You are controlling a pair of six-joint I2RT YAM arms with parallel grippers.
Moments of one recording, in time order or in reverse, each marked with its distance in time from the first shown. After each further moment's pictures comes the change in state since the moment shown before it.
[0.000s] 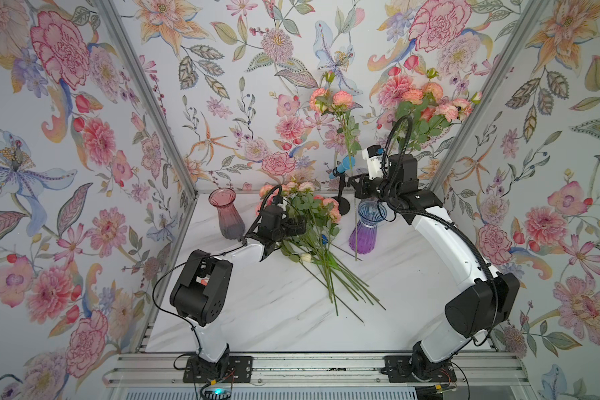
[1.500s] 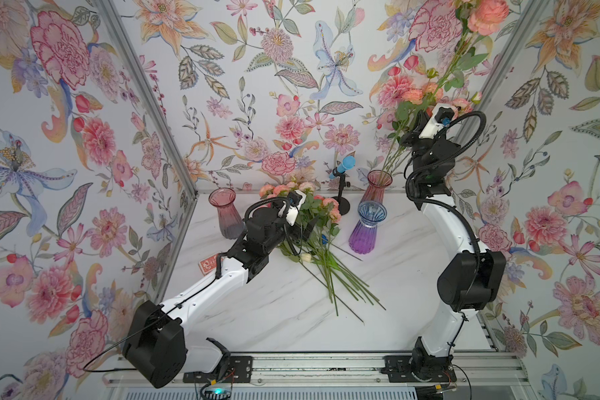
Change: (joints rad) left arm -0.161 -0.430 -0.093 0.067 0.014 0.583; right arm -0.234 0.241 0.117 0.969 0.424 -0.126
